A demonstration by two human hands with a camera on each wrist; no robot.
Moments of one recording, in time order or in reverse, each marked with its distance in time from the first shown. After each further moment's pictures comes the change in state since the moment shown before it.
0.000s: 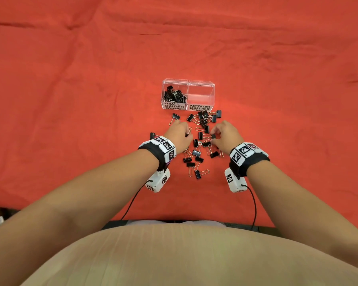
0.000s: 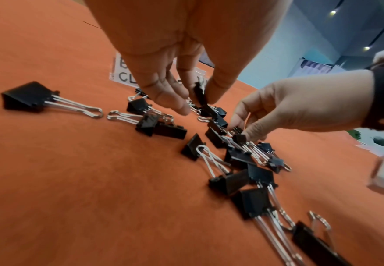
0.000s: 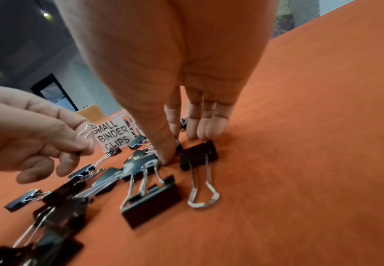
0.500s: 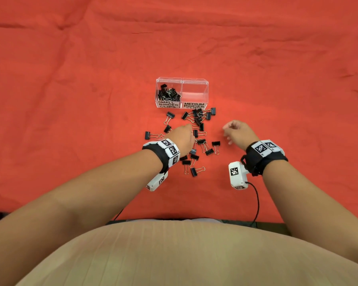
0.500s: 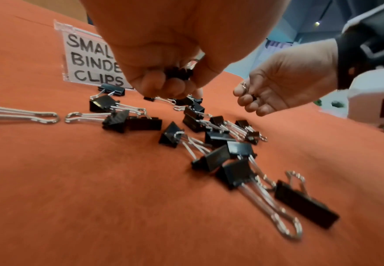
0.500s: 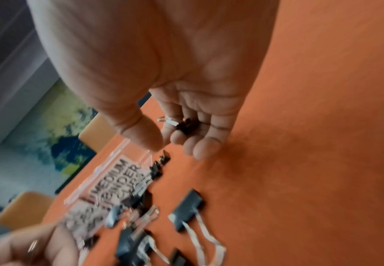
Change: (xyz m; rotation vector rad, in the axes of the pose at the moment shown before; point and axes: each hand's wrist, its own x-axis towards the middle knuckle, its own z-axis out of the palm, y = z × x) left_hand -0.008 0.022 0.009 0.230 -0.108 0.042; right_hand -0.010 0.027 -0.031 0.505 -0.025 0.273
